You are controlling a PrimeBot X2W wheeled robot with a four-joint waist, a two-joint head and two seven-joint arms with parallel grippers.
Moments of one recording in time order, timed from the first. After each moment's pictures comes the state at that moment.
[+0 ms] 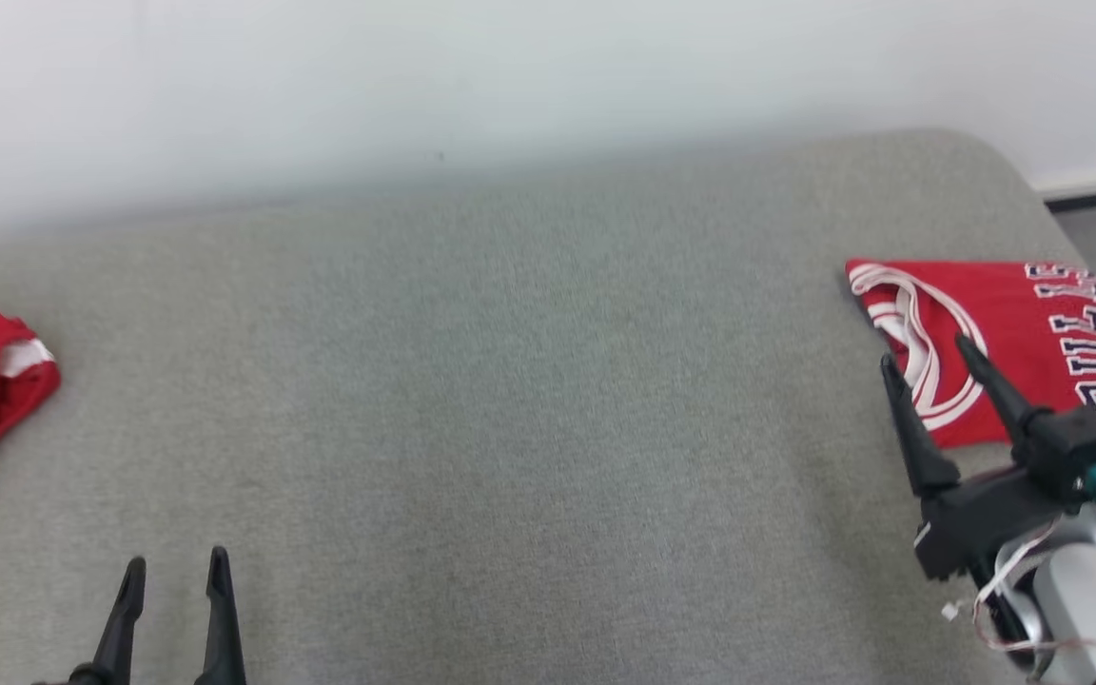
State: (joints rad) left arm 0.07 0.06 0.12 0.05 -0.16 -0.10 -0.26; right arm -0.40 -0.40 0.26 0.44 0.30 0.13 -0.24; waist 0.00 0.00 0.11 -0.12
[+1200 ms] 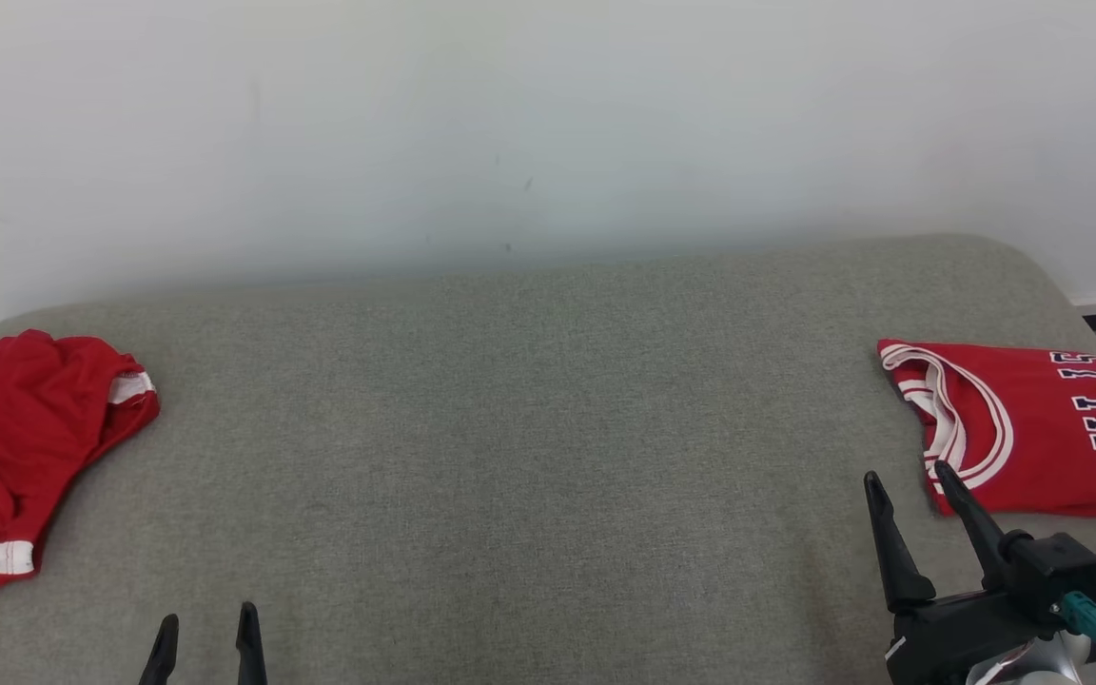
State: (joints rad) left arm 0.13 0.05 0.07 0.11 -0.19 -0.04 -0.26; right arm -0.15 -0.25 0.13 0.36 0.26 0.13 -0.26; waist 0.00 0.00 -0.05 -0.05
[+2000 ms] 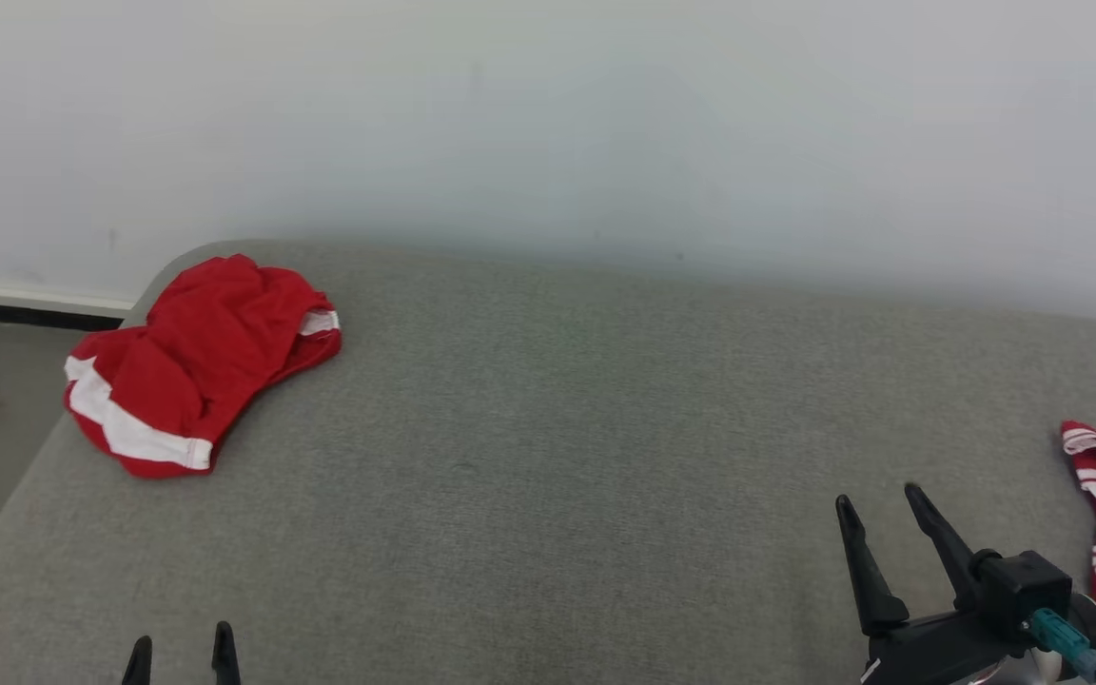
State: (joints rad) left arm 0.17 0.05 0.10 0.08 -0.17 -0.04 -0.26; right arm -0.13 -0.23 0.16 0.37 0.26 0.13 -0.26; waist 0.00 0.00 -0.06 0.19
